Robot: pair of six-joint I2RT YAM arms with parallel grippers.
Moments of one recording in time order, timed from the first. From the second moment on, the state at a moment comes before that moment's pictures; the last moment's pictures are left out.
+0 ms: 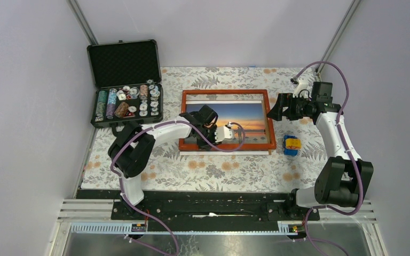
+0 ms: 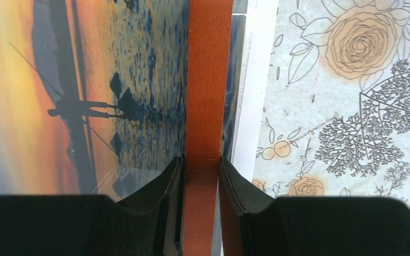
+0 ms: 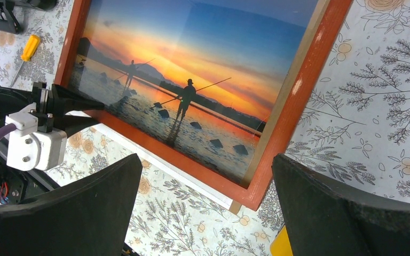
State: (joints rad) left arm -0.73 1.85 1.22 -0.53 0.32 0.71; right arm -0.15 1.40 1.12 -0.59 -0.69 -0.11
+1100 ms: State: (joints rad) left arm -0.61 1.97 1.37 -0.52 0.33 0.90; right arm -0.15 1.41 1.11 -0.59 -0.70 -0.11
